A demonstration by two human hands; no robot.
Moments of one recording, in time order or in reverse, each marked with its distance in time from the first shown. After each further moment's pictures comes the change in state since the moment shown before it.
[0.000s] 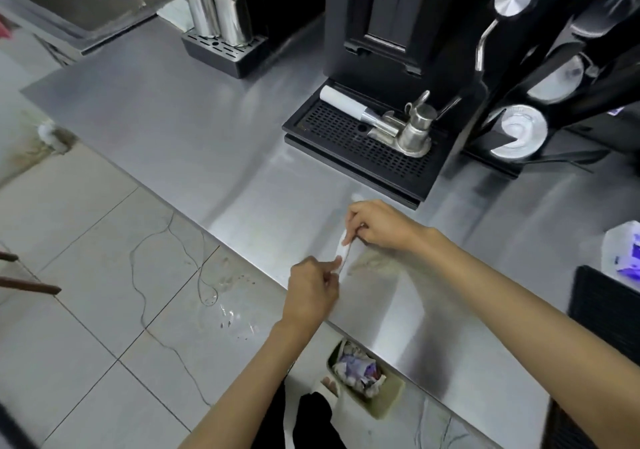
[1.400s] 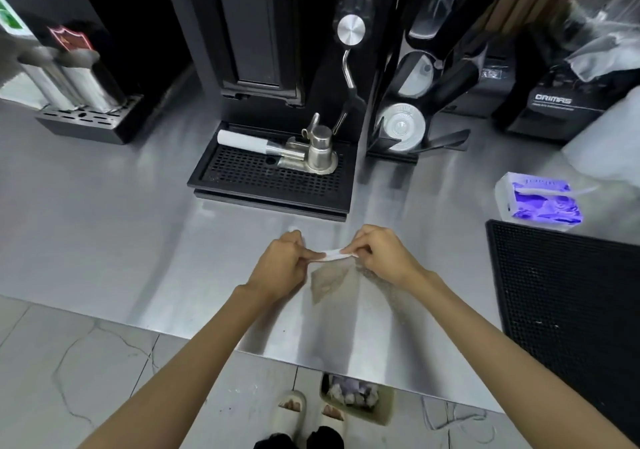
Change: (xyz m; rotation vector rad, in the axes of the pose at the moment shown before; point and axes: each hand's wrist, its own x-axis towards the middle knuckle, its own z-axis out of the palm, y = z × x) left_hand 0.102 0.031 0.003 0.311 -0.394 0.677; right_hand -0.080 0.032 0.013 0.166 0.444 0.494
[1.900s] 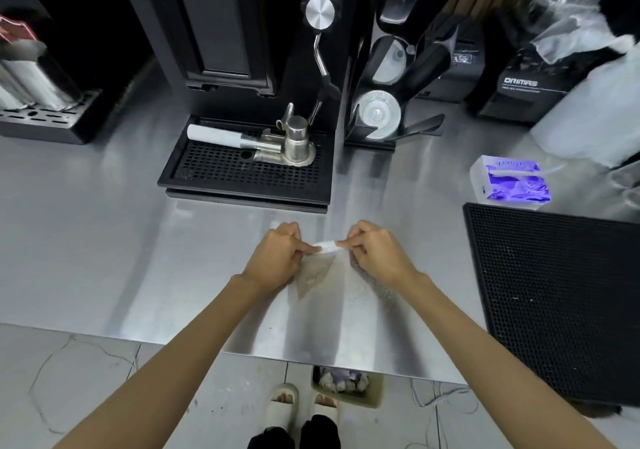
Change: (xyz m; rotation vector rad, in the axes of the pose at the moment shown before) left_hand 0.016 0.000 0.012 0.017 -0.010 0.132; right_hand -0.019 0.013 0.006 -0.082 0.115 0.030
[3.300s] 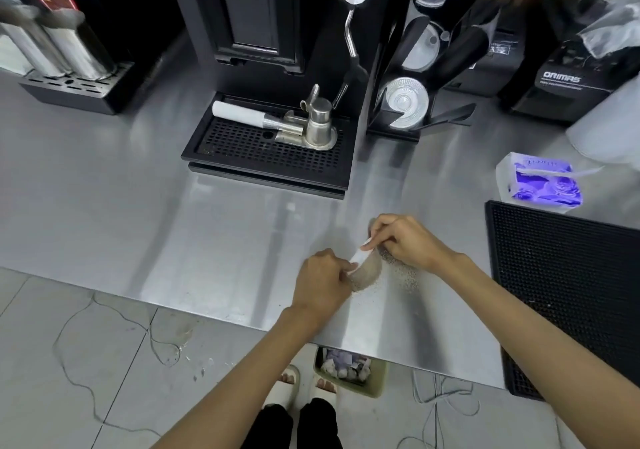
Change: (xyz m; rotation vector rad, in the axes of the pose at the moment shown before) left_hand -0.038 0.072 0.036 -0.168 0.022 -0.342; right_hand 0.000 0.024 -0.022 0.048 -0.211 -0.146
